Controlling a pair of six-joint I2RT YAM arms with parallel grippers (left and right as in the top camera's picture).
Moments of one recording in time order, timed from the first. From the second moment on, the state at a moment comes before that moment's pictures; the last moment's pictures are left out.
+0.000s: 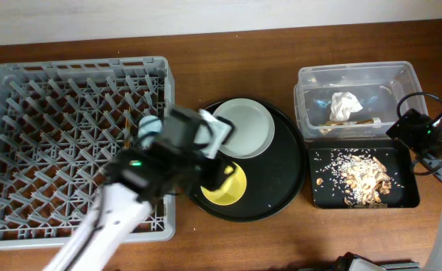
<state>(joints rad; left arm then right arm) -0.63 1.35 1.24 -0.87 0.35 -0.14 -0.48 1.35 1.42 -1.28 0.05 0.40</state>
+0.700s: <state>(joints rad) -0.93 1.77 1.23 -0.77 -0.01 -0.24 -0.48 1.35 1.42 -1.28 0.05 0.40</state>
